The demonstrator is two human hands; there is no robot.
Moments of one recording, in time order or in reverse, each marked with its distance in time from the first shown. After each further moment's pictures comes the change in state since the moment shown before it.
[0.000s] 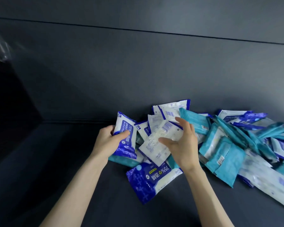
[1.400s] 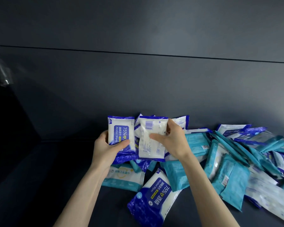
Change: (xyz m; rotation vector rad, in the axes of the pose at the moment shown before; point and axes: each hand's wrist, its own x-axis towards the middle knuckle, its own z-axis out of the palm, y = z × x) left_hand 0.021 0.016 -0.001 -0.201 0.059 0.099; right_hand 0.066 -0.025 0.016 0.113 -0.214 -0.049
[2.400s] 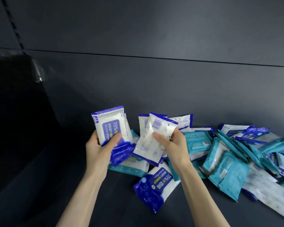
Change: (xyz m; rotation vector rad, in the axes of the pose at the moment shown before) left_hand -0.062 0.013 -0.030 -0.186 0.154 0.180; right_hand -0.059 -0.019 0.012 0.584 -0.006 0.104
